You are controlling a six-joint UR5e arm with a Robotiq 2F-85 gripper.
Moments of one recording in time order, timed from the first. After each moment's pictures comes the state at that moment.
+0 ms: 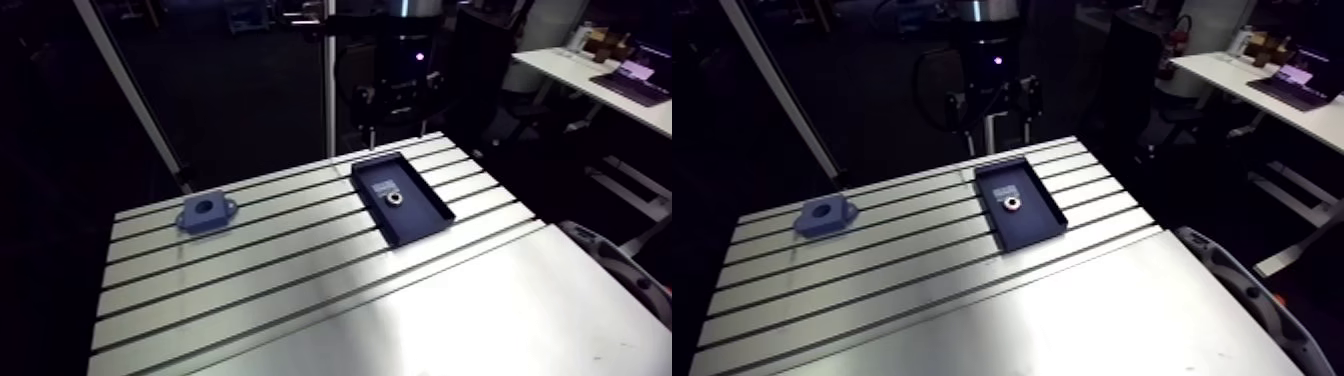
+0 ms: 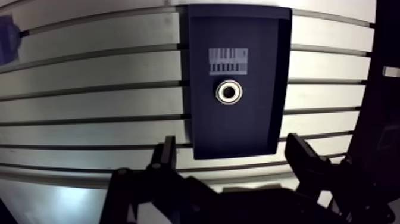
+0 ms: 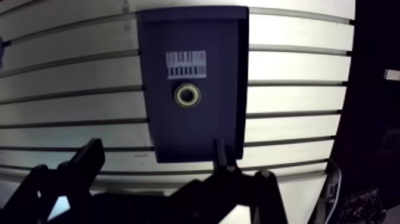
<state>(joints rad) -0.40 -1.24 1.66 -1.93 -1.63 -1.95</state>
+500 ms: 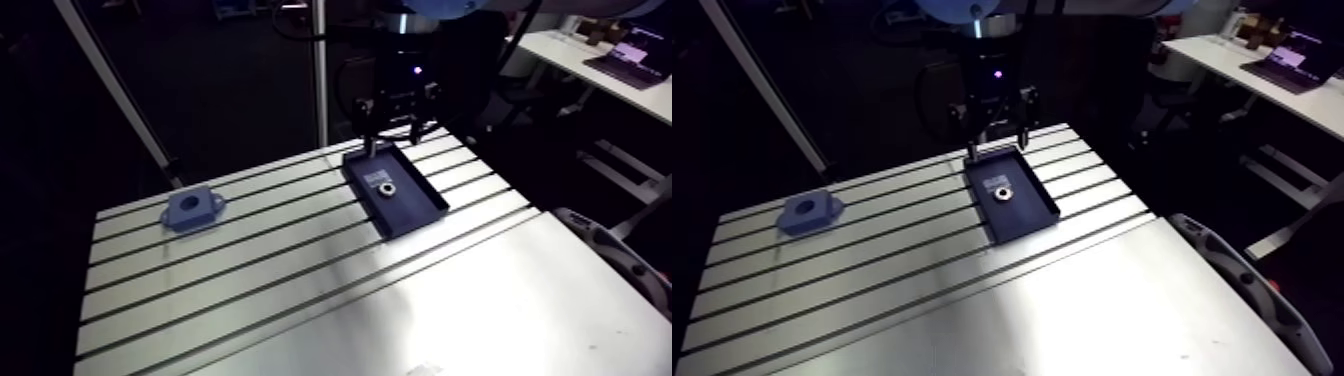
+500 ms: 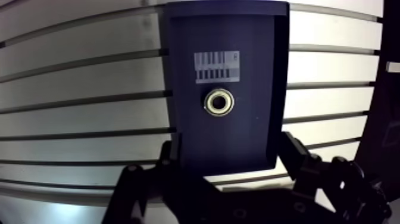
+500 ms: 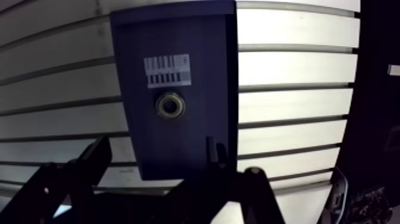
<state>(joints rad) -0.44 -1.19 1.71 -2.02 -1.63 -1.95</state>
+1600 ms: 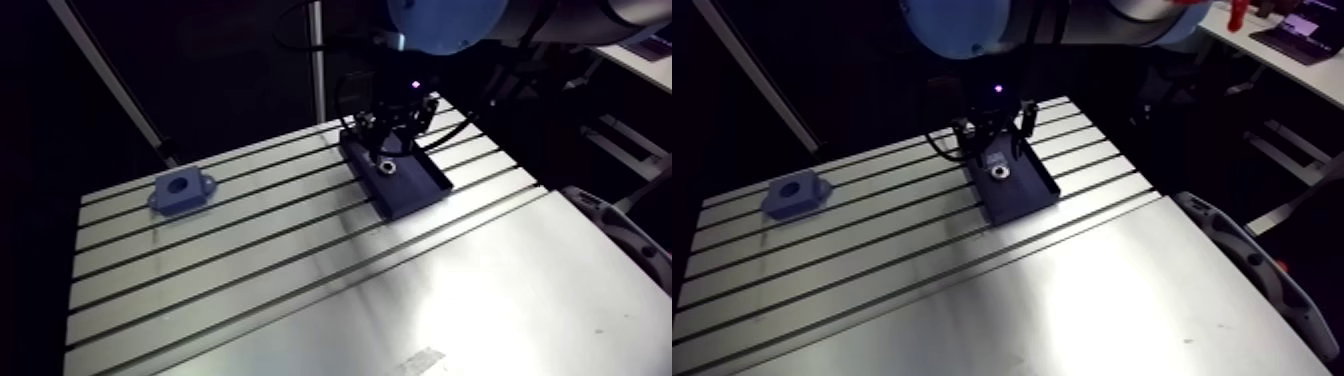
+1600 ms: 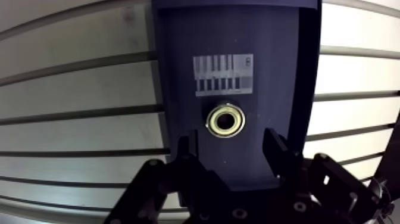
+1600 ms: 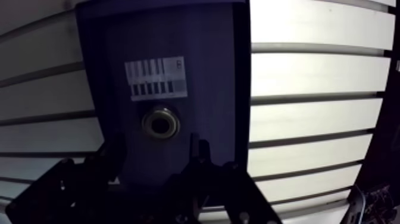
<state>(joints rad) -0.45 -1.11 1.77 -2.12 -1.63 -1.95</state>
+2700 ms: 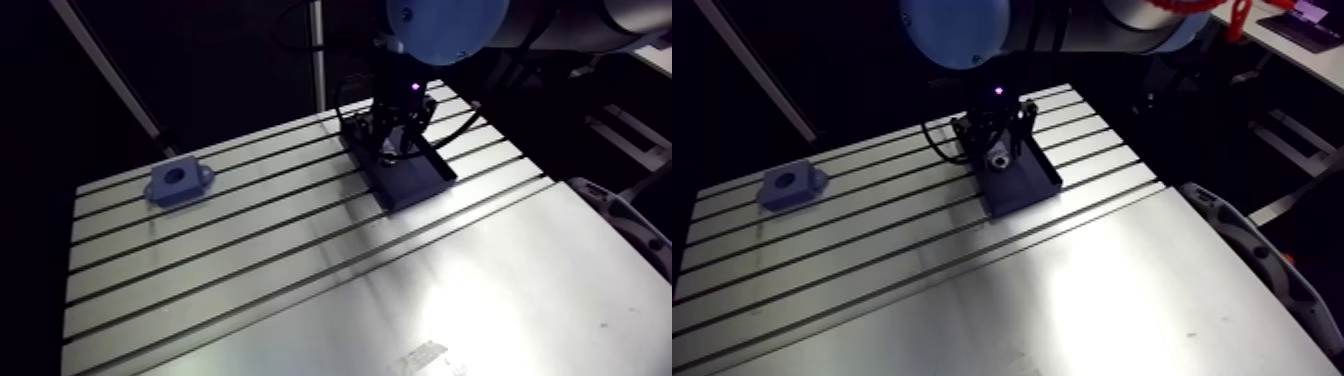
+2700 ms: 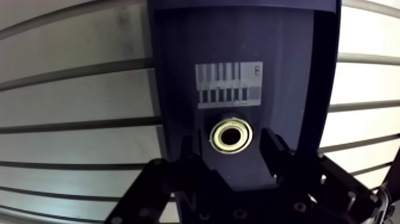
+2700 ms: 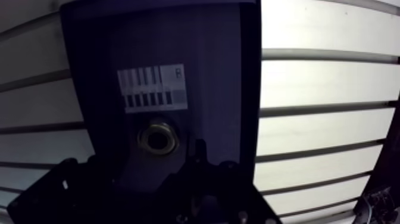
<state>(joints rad) -0.45 -1.08 1.78 -2.17 -1.63 -1.95</state>
